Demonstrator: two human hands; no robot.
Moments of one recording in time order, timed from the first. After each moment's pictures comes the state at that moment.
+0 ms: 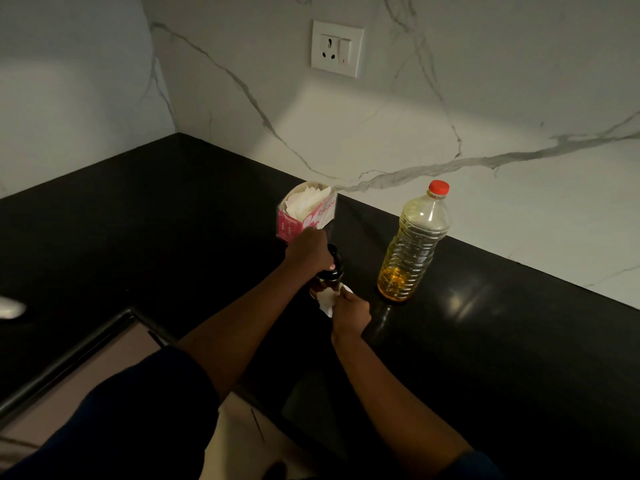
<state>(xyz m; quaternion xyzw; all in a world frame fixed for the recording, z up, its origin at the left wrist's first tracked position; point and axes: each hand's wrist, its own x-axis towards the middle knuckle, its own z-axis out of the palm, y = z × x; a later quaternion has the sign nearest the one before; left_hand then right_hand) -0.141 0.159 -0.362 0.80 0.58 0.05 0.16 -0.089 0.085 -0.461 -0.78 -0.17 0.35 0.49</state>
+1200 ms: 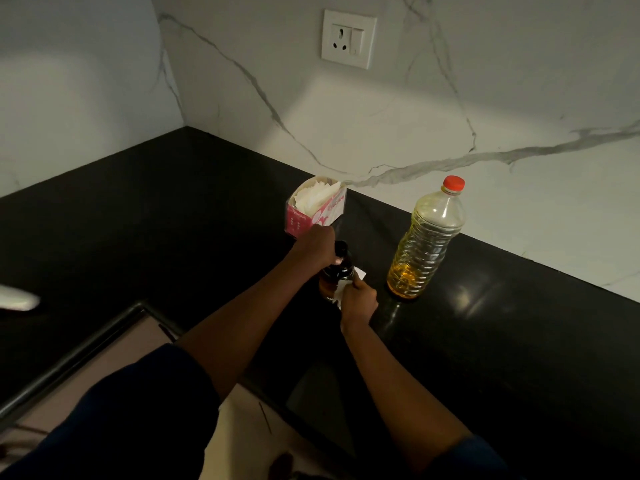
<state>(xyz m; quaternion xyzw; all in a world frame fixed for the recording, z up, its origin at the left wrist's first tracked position) -0.148 0.165 -0.358 0.80 0.57 0.02 0.18 -0.090 0.099 -0.460 -0.77 -0.20 0.33 0.51</state>
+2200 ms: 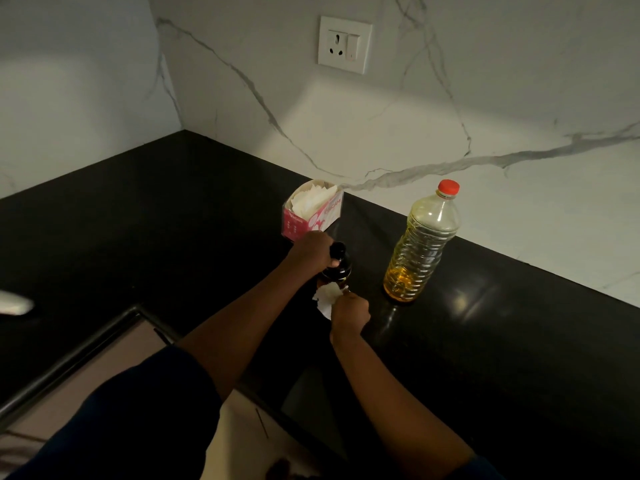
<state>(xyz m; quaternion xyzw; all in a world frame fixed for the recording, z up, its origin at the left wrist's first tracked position) -0.144 0.173 -0.372 0.82 0.55 0.00 0.17 -0.099 0.089 -0.453 -0.79 -0.13 0.37 0.48</state>
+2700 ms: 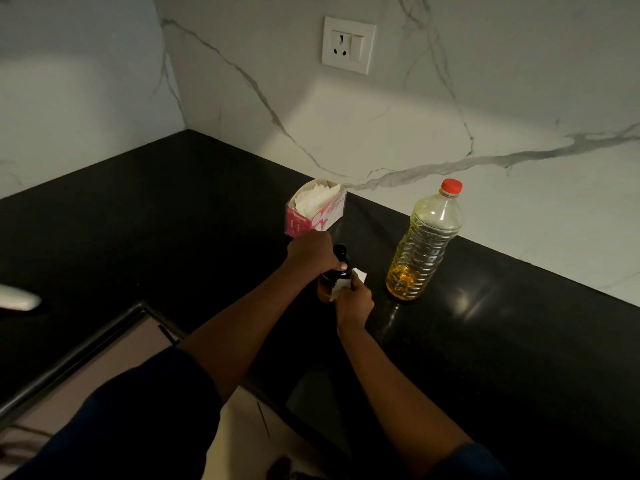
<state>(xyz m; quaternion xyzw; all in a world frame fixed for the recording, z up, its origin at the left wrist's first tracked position) -0.151 0.159 -0.363 0.79 0.59 -0.01 0.13 -0.100 0.094 -0.453 -0.78 -0.24 0.32 0.48</state>
